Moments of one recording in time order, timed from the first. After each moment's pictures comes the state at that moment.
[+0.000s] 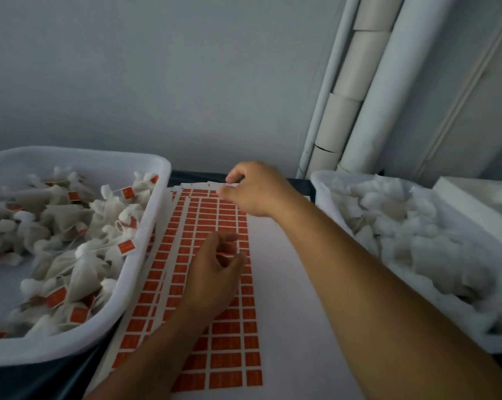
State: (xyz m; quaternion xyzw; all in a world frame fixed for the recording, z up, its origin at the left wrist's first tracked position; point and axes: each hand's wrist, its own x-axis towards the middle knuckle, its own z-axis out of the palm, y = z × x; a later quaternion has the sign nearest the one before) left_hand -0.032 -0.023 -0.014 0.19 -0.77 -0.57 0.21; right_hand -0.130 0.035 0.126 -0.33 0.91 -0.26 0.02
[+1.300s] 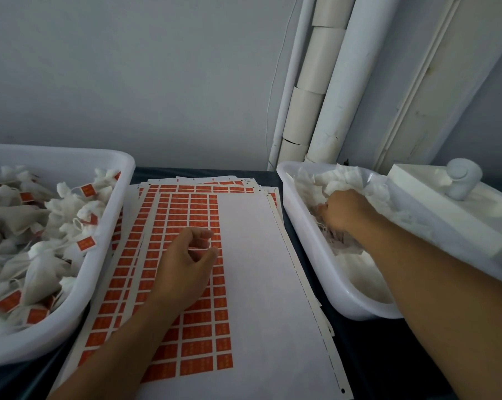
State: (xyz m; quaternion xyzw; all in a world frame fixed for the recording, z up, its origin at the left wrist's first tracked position) left_hand -0.039 -0.025 -0.025 0.17 -0.79 -0.55 0.21; right_hand -0.240 0.234 0.059 -0.08 0.99 -0.10 -0.06
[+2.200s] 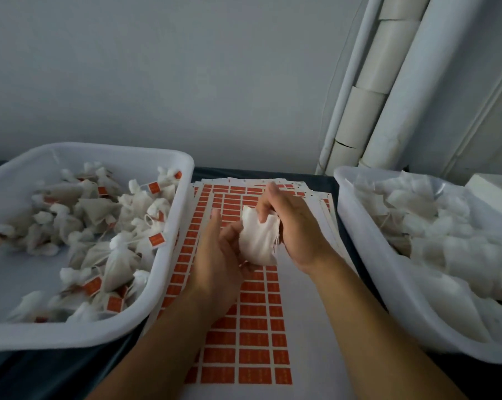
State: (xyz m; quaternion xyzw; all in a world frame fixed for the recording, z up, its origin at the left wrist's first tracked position) left_hand -0.019 -0.045 0.009 0.14 -0.47 -0.86 0.11; right_hand -0.109 0.063 0.054 -0.39 0.72 -0.56 0.05
